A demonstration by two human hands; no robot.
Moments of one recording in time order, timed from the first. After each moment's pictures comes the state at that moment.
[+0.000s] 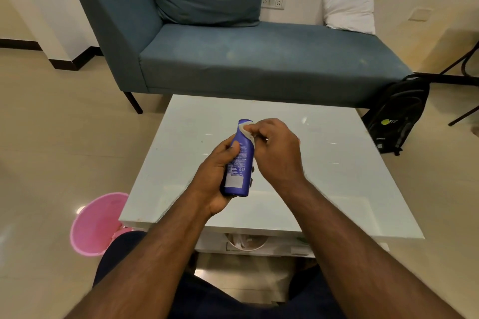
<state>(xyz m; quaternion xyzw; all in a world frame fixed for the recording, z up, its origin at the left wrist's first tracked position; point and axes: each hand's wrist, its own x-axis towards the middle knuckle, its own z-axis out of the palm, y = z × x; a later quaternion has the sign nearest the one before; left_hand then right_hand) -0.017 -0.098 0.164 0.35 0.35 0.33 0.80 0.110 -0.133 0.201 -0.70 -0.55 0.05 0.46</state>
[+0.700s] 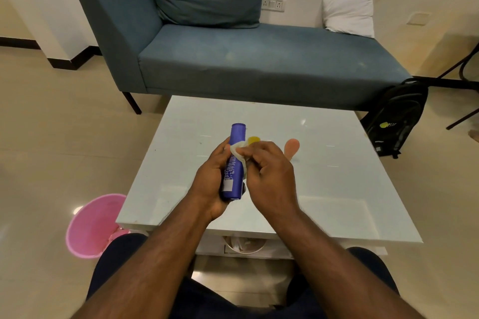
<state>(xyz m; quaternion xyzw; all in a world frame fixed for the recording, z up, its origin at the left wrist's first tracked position) -0.014 -0.096 0.149 0.31 0.36 0.33 0.81 0.087 -0.160 0.180 -0.68 -0.55 0.08 0.47</state>
